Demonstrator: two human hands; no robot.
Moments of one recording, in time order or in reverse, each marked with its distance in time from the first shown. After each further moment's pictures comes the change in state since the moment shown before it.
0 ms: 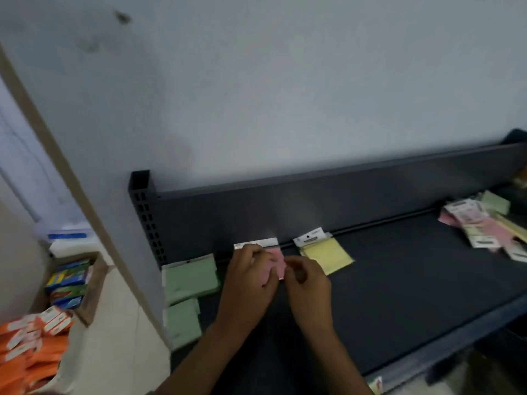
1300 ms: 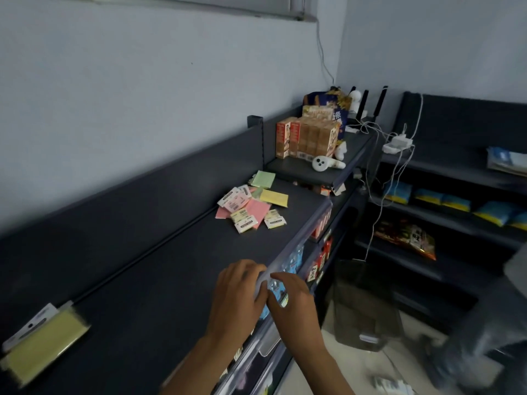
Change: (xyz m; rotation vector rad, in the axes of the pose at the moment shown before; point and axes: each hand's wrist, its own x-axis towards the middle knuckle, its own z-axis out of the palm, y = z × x) left_hand 0.014 0.373 0.333 -0.049 -0.328 0.470; right_hand 0.009 0.211 -0.428 -0.273 0.481 0.044
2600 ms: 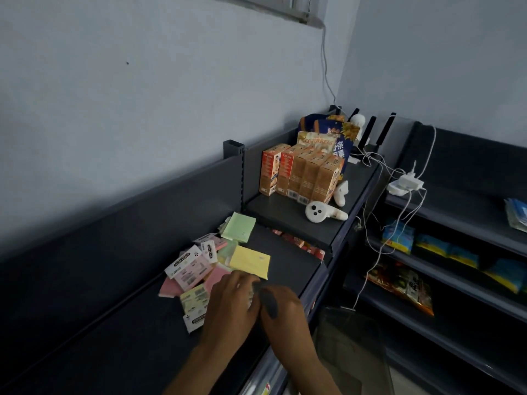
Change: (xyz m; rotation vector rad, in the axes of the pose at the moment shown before) left_hand 0.241 -0.052 0.152 -0.126 -0.073 -0.101; right_hand 0.256 0.140 0.061 -0.188 -0.272 -0.008
